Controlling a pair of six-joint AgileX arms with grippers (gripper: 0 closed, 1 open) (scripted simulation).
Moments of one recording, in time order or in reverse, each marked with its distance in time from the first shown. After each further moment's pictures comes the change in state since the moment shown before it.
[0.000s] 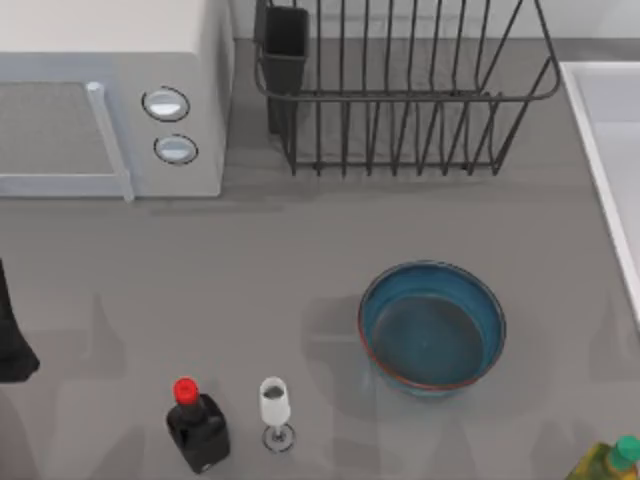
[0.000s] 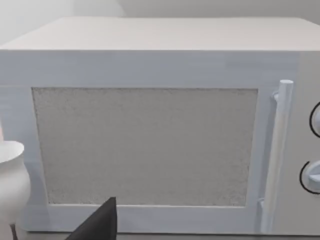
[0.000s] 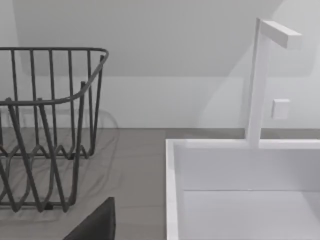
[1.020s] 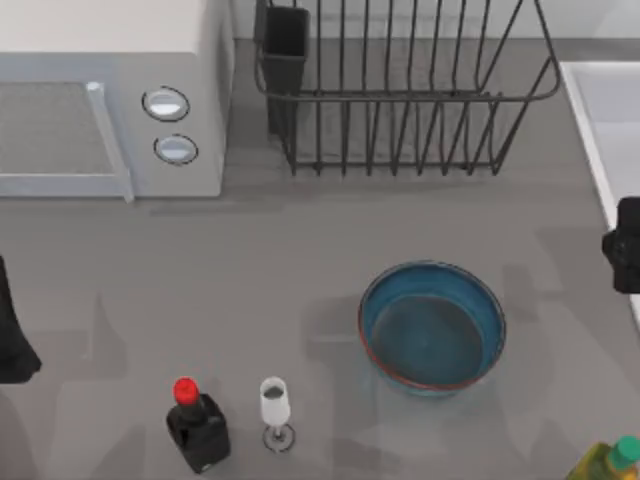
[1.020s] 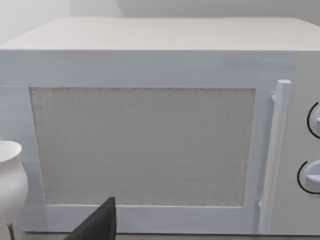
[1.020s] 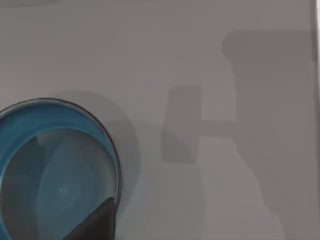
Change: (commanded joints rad) left arm 0.000 0.000 0.000 0.000 0.000 0.000; right arm 0.278 0.999 0.802 -0.676 -0.008 0.284
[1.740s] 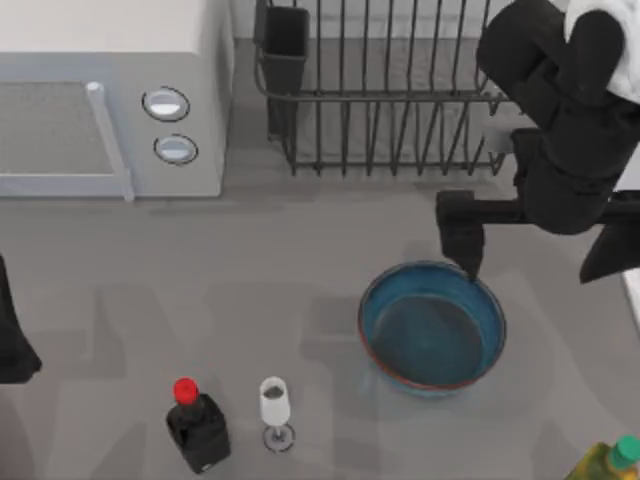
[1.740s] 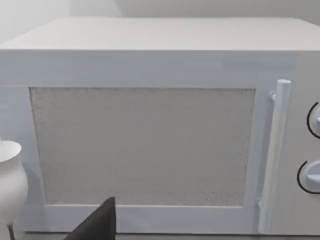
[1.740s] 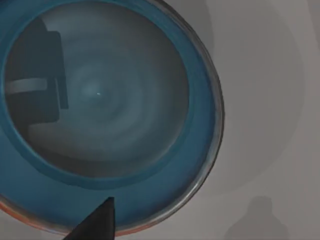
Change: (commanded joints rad) left arm 0.000 0.000 0.000 0.000 0.000 0.000; right arm 0.219 0.808 0.660 -0.534 0.008 0.227
